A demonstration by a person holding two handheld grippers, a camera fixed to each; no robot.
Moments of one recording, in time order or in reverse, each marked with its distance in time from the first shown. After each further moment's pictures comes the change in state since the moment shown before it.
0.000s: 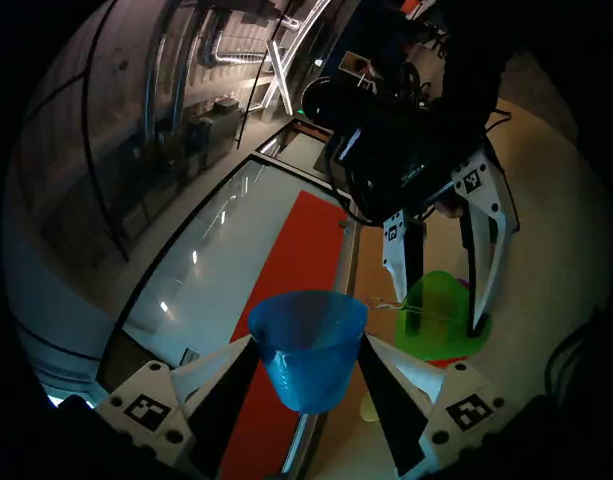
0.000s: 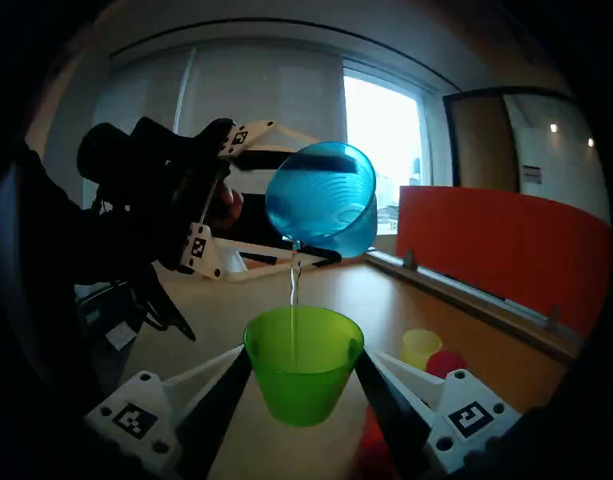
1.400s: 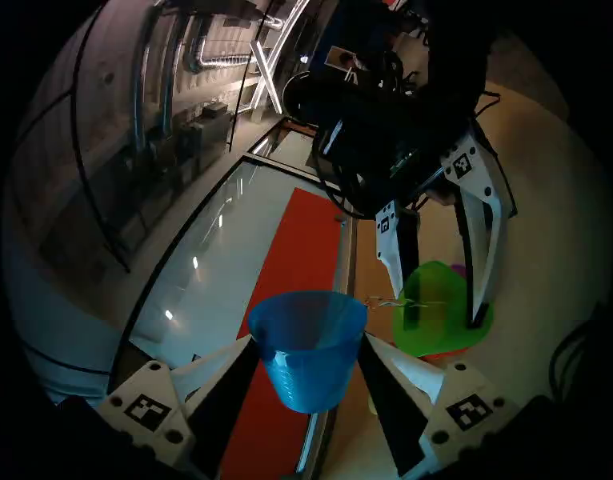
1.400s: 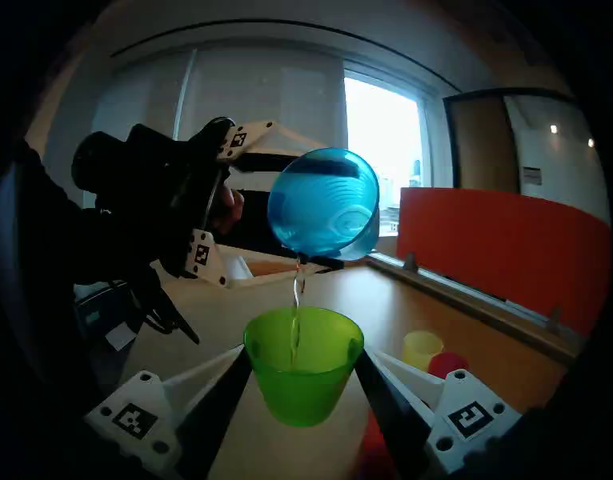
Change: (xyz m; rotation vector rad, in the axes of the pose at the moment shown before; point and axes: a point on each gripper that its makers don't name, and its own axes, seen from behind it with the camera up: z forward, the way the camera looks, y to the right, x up) left arm -0.002 0.003 -0.003 -0.005 -0.014 0.080; right arm 0.000 -0.001 0.003 0.001 0.007 -0.003
